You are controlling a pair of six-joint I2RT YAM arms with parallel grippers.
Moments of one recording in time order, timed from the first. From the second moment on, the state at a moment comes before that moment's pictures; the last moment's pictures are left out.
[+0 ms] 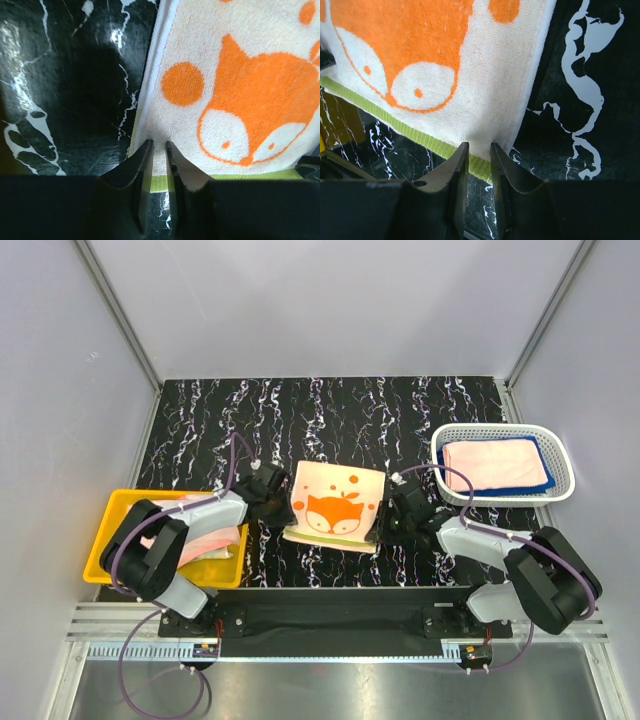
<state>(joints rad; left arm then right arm) -0.56 1.53 0.75 -0.27 0.06 -0.77 0.61 1.33 0.50 -0.05 -0.16 0.73</state>
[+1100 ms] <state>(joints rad) -0.55 1.84 1.30 -0.59 -0.22 -0.58 0.49 1.79 1.07 -0.29 0.09 0.55</state>
